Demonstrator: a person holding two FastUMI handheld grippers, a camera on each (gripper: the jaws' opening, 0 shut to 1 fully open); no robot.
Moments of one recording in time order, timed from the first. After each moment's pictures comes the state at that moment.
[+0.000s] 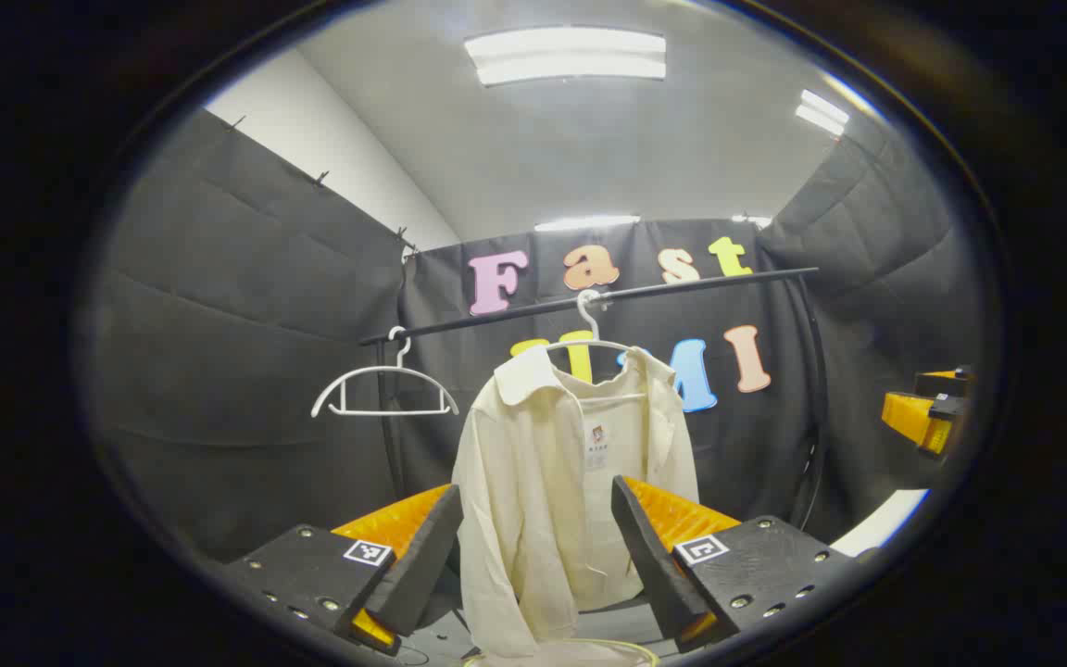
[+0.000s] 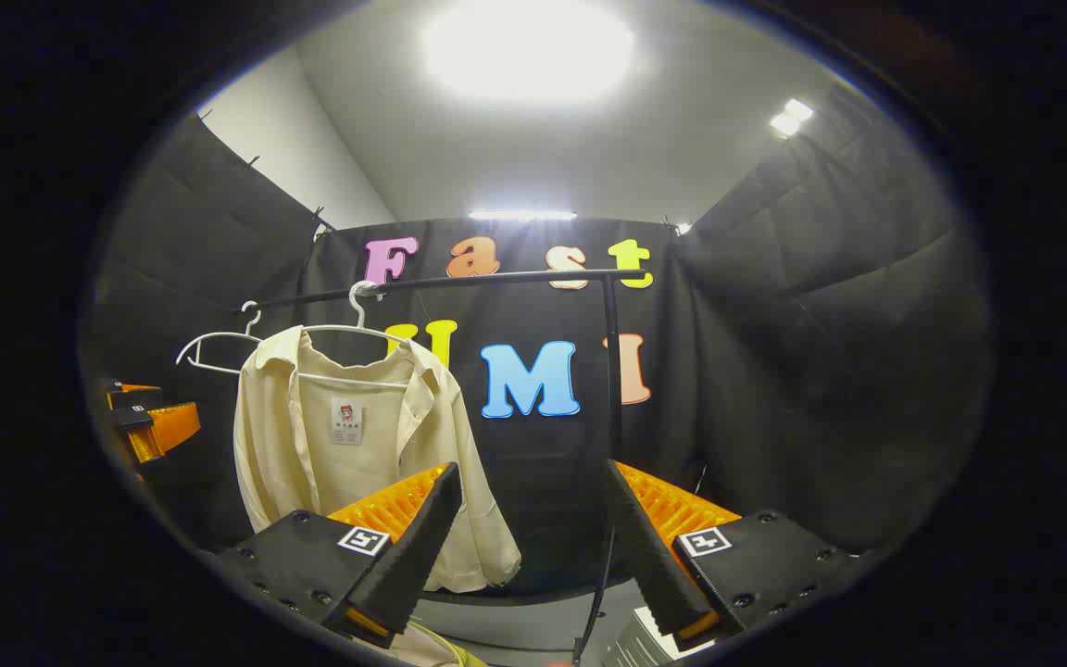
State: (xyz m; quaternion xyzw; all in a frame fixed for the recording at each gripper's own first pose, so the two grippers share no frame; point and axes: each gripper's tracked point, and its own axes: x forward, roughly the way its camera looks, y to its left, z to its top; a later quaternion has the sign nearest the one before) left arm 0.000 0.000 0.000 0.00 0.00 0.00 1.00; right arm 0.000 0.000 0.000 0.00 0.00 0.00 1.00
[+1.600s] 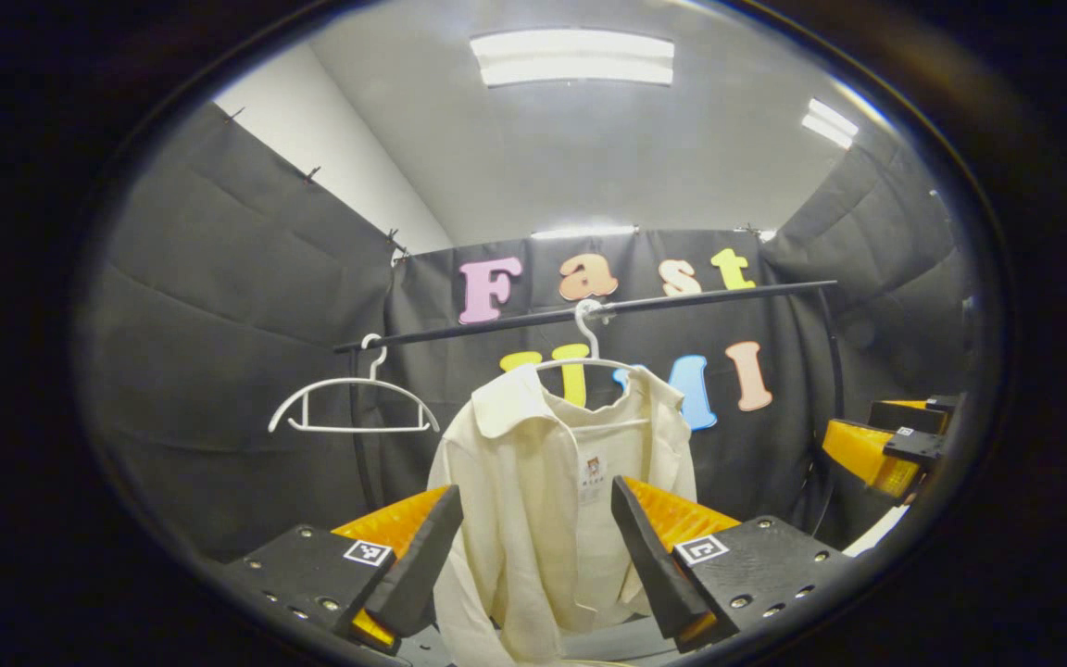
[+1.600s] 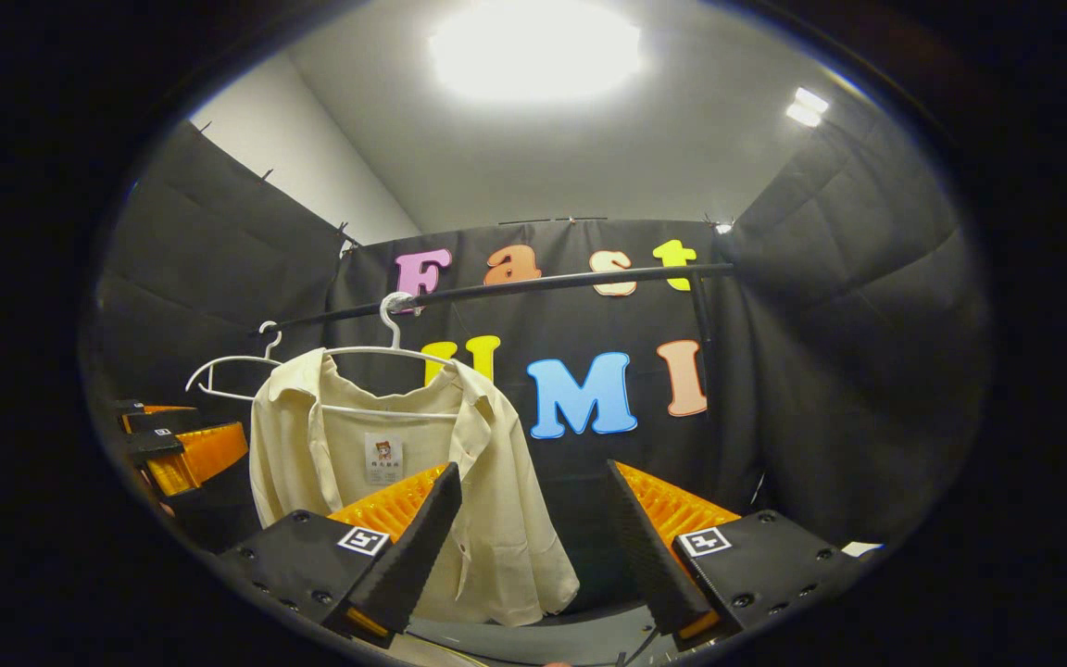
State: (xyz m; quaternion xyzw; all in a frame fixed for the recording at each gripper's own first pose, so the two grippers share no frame) left arm 0.089 -0.017 0.014 -0.01 -0.02 -0.01 1.00; right arm 0.096 0.077 0.016 0.02 -0.03 0.07 1.00
